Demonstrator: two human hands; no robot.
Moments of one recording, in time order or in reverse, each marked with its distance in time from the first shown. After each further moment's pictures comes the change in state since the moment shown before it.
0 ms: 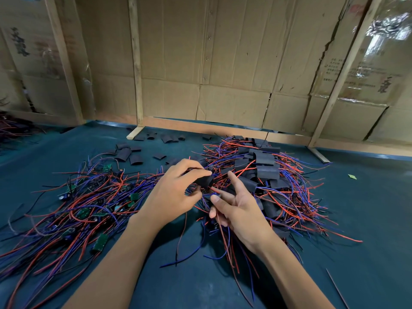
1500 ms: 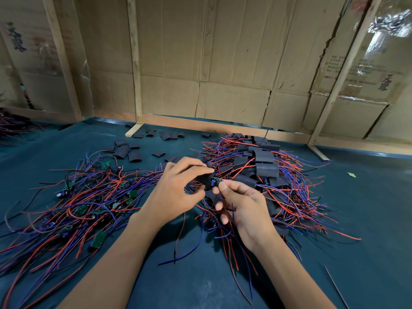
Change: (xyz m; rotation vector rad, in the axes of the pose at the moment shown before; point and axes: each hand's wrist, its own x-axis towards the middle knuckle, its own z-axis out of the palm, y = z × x) left_hand 0.001 0.006 0.005 -0.037 0.082 0.007; right_hand 0.000 -0.002 -0.006 0.178 0.154 0.036
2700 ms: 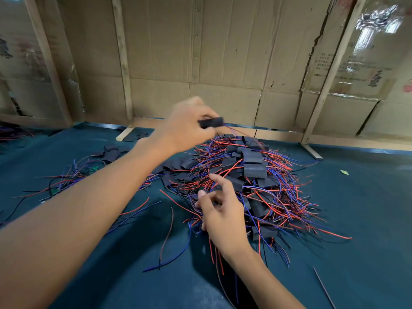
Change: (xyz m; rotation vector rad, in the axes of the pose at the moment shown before) left_hand 0.147 0.021 -0.017 0.084 -0.127 -0.039; right_hand 0.001 0.026 0.007 -0.523 0.128 -0.364
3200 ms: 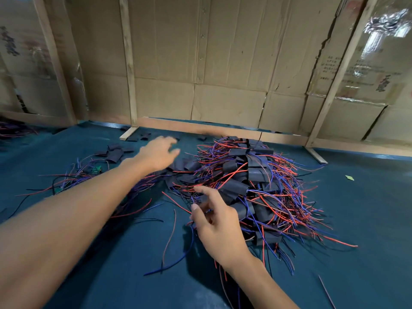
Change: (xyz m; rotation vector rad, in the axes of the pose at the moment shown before) left_hand -0.045 -0.110 0.030 0.211 -0.385 -0.572; right_hand -0.005 0.010 0.004 -0.229 -0.190 -0.125
